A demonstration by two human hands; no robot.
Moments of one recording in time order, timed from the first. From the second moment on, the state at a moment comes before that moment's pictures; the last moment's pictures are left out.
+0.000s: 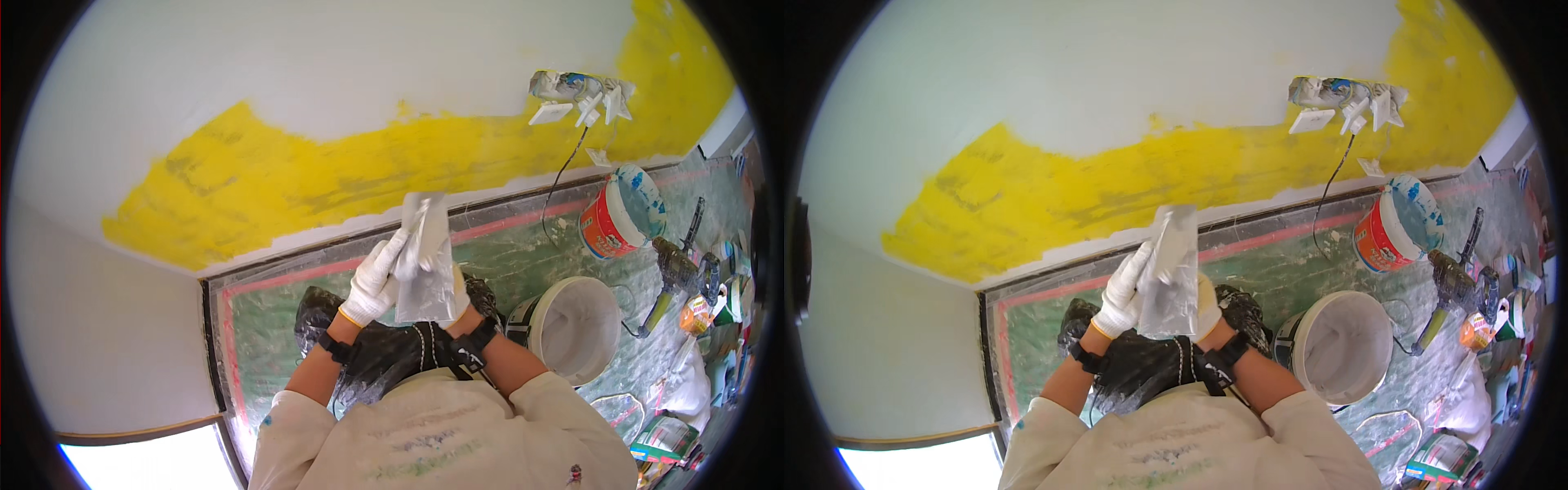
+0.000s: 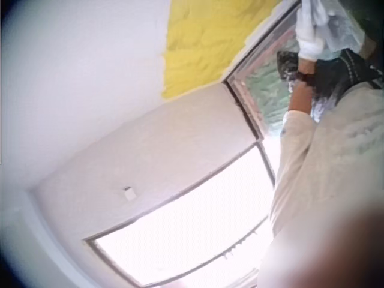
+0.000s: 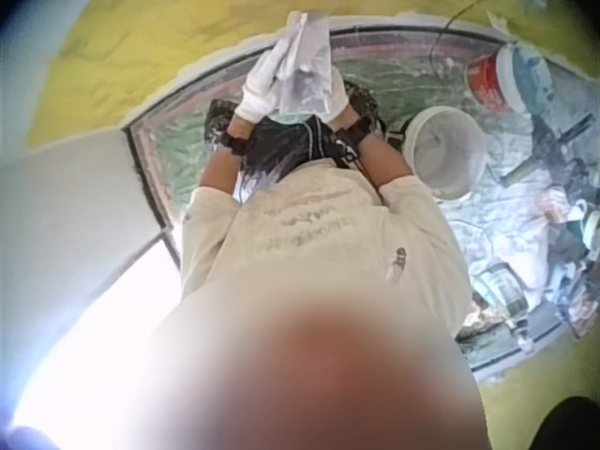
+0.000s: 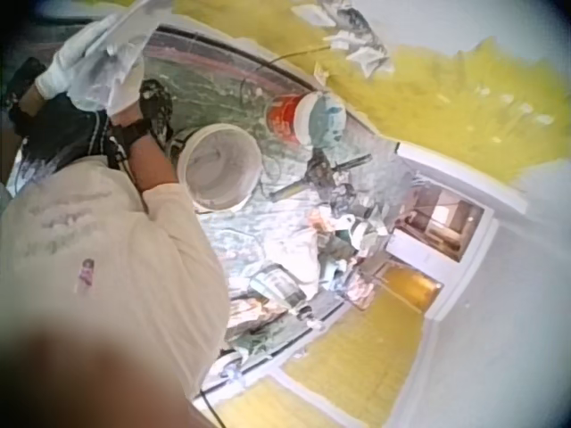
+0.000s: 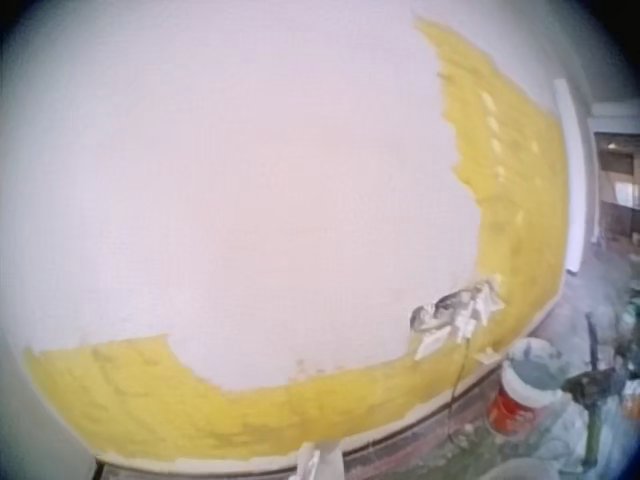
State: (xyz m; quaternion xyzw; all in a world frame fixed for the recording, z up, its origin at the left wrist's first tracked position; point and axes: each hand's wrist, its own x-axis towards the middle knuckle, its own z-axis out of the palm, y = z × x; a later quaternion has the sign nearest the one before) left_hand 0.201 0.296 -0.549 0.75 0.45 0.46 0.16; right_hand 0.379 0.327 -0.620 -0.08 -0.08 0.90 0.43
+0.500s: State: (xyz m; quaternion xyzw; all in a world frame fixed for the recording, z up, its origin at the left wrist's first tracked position) left_hand 0.171 0.246 -0.633 0.31 0.65 0.45 0.53; right_hand 0.453 0.500 -0.606 -0.04 -0.16 0.83 0.54
